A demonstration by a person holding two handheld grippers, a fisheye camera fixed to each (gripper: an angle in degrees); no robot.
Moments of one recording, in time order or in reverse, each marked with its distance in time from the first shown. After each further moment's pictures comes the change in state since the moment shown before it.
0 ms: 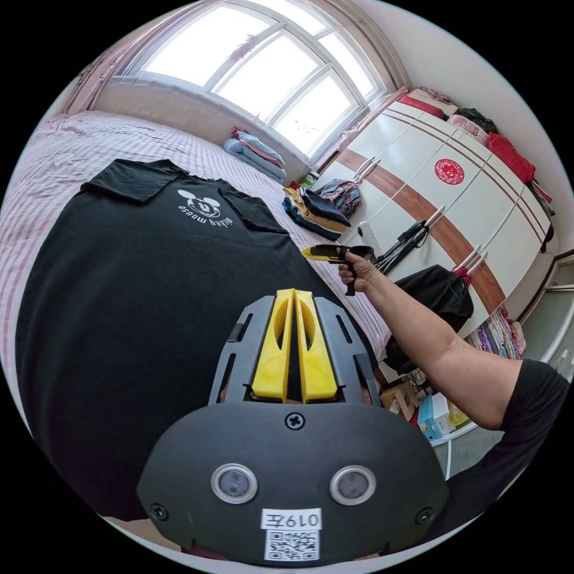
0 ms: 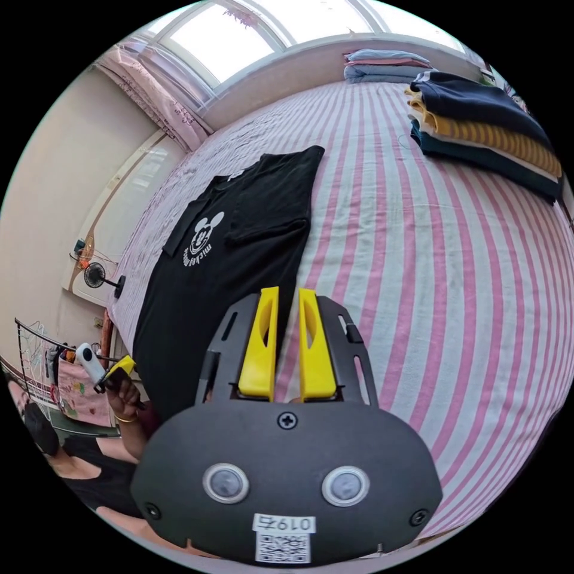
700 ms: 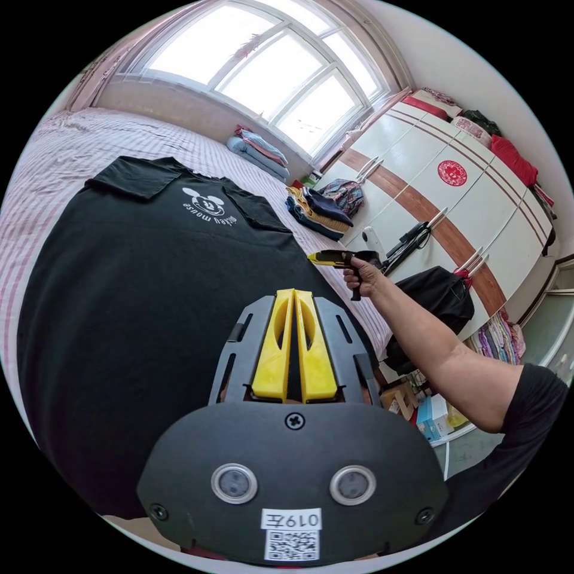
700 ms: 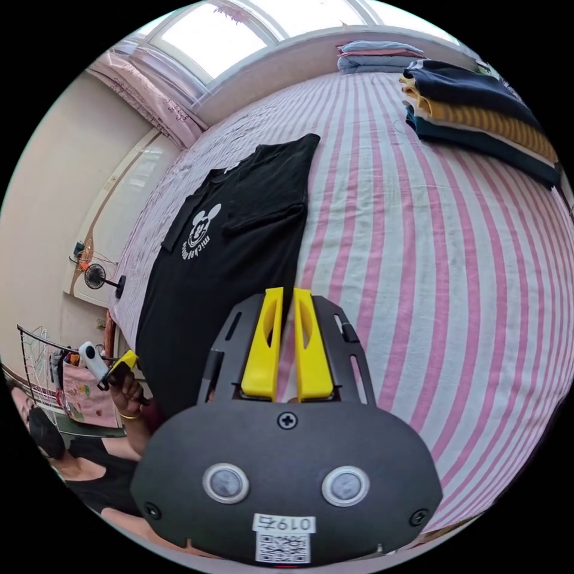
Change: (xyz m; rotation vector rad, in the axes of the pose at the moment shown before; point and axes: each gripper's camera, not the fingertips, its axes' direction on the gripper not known) left arm 0.004 0.000 -0.006 -0.005 0.002 -0.015; right arm 0.023 0.014 -0.031 -0.011 -0.044 0.039
